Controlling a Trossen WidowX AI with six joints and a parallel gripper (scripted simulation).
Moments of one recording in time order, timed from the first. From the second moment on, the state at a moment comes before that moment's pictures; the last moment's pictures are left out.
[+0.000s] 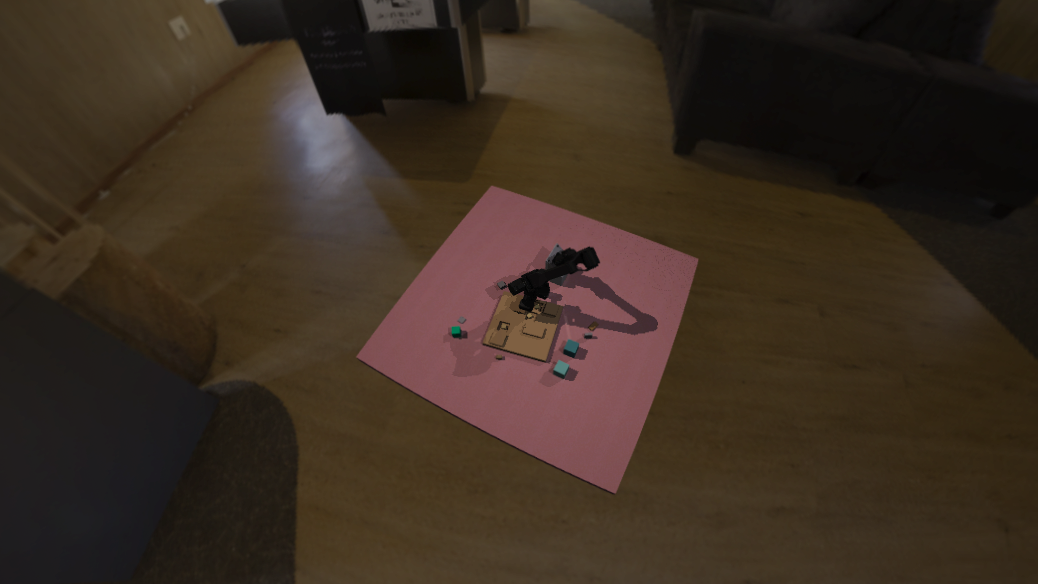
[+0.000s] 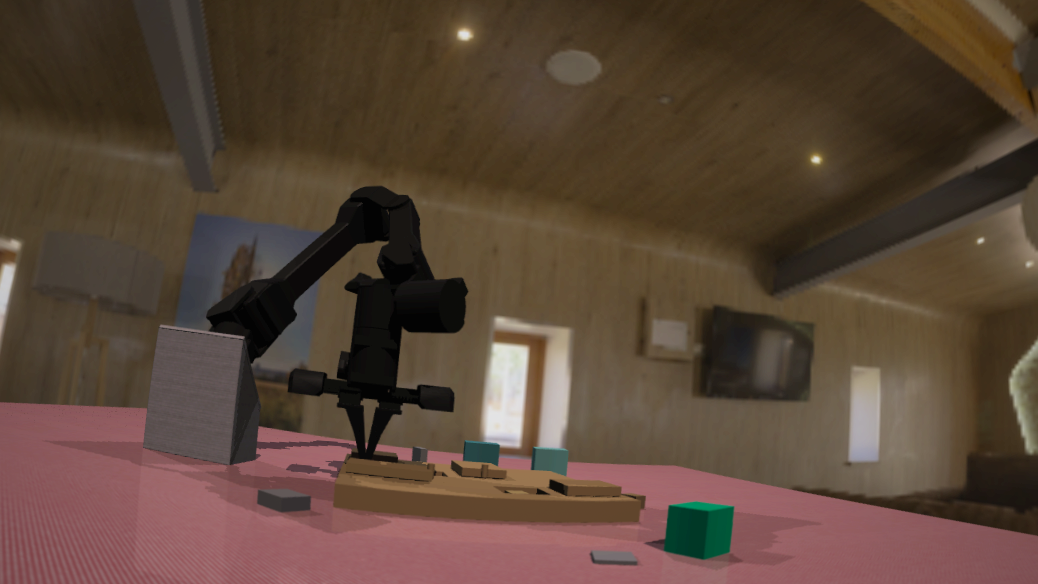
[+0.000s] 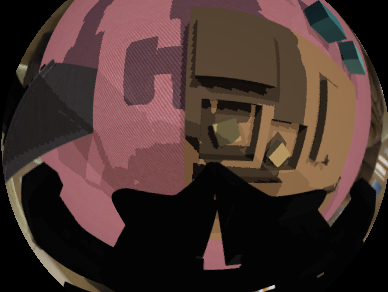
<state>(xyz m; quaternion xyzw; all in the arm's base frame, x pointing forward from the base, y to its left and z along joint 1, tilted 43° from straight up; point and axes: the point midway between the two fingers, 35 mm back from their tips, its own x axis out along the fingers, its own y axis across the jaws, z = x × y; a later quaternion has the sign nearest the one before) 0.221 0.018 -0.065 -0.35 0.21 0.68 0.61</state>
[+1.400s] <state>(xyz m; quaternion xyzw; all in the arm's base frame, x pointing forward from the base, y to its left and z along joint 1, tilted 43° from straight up) 0.222 -0.017 -0.036 -0.33 0.23 0.67 0.62</state>
